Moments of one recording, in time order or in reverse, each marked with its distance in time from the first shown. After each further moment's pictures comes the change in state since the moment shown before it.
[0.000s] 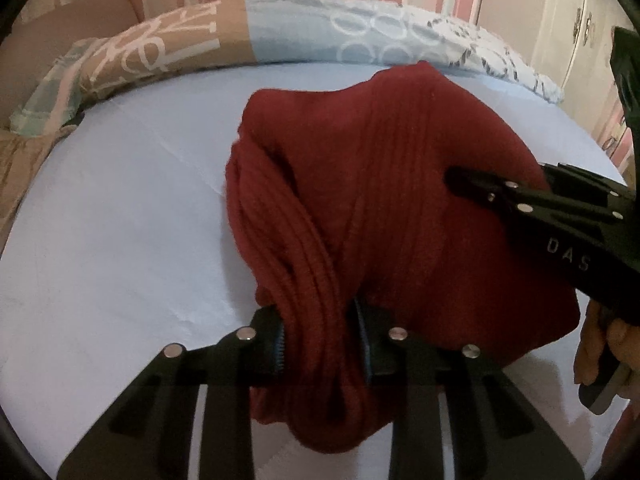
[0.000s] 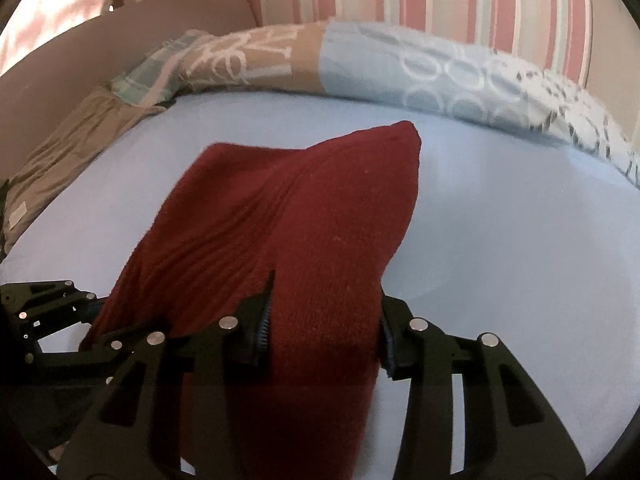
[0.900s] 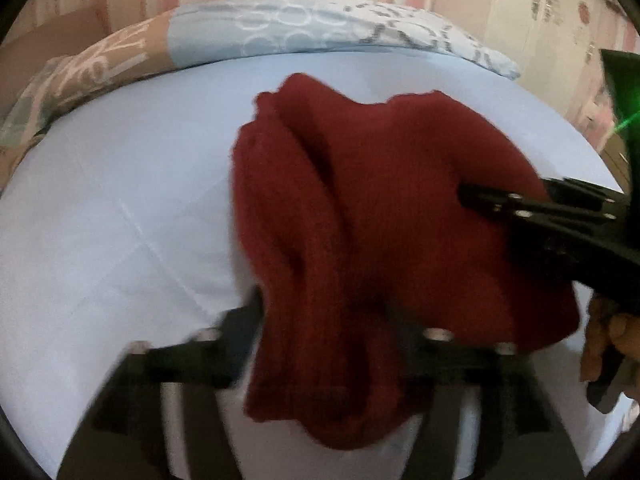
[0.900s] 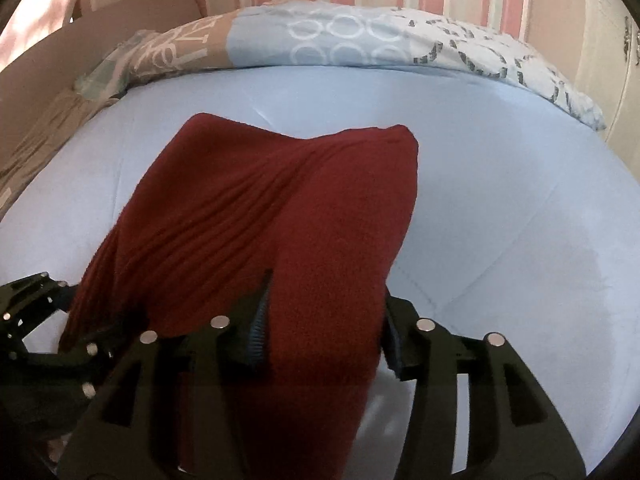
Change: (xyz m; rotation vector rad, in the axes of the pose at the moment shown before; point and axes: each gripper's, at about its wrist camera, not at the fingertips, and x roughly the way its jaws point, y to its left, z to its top) left arm -0.002 -0.192 -0.054 0.034 -0.009 -0.035; right arm -0.093 -0.152 -0.120 0.094 0.091 -0.103
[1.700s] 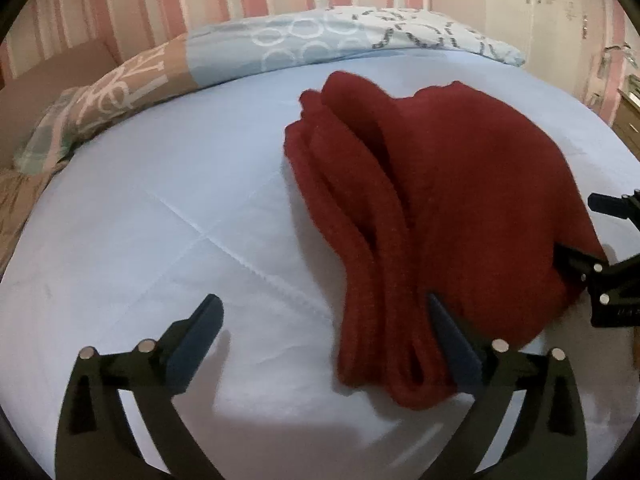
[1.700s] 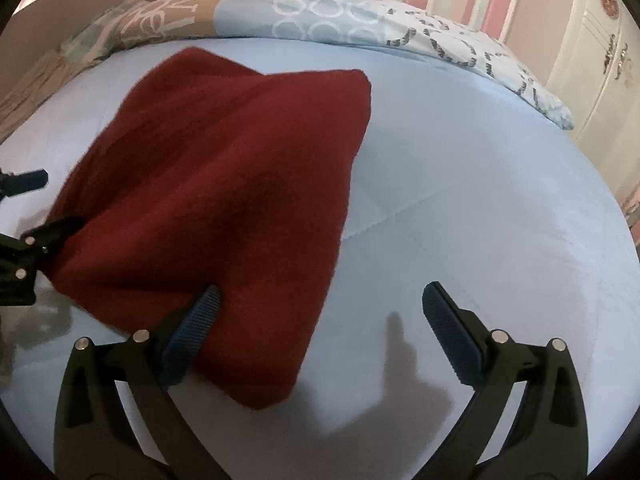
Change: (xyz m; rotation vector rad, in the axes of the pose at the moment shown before) left arm -0.012 0.029 -0.035 0.098 -0.056 0.099; right arm -0.022 0.000 -0.073 -0.061 0.040 -0.155
